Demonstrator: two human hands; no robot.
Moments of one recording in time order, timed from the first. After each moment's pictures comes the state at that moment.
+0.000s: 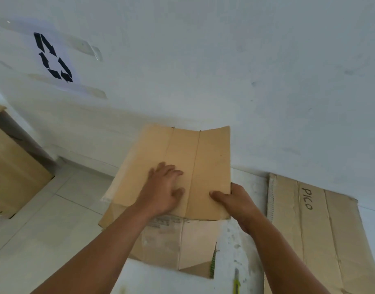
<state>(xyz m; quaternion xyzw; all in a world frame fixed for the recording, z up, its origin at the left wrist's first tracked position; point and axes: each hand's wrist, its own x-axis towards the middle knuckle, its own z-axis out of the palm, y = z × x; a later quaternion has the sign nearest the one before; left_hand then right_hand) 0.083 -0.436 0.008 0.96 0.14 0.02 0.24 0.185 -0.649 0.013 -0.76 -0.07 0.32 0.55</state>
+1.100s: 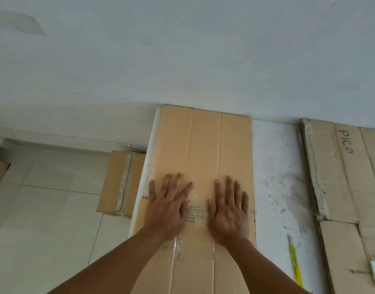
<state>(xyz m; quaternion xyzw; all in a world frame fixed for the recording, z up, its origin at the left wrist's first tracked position) 0.046 -0.346 -0.200 0.99 0.01 -0.10 0.12 0.085 -0.541 -0.200 -0.98 -0.12 0.14 0.06</state>
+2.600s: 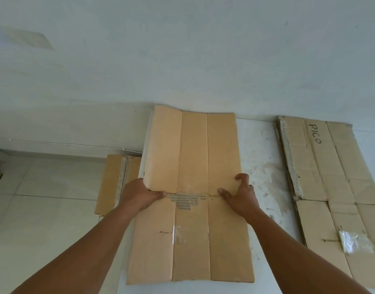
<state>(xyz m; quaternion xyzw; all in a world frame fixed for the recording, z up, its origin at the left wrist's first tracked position) 0.046 -0.291 -0.145 0.83 0.33 -0.20 0.40 0.109 -0.587 -0.137 -0.92 0.13 0.25 0.29</state>
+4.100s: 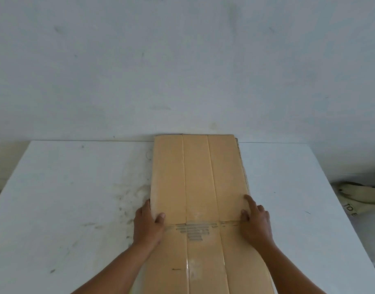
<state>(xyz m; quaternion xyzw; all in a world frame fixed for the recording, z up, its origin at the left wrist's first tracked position) 0.145 -0.770 -0.145 0.84 0.33 -0.12 0.42 0.198 -1.059 -0.126 -0.95 0.13 0.15 0.24</state>
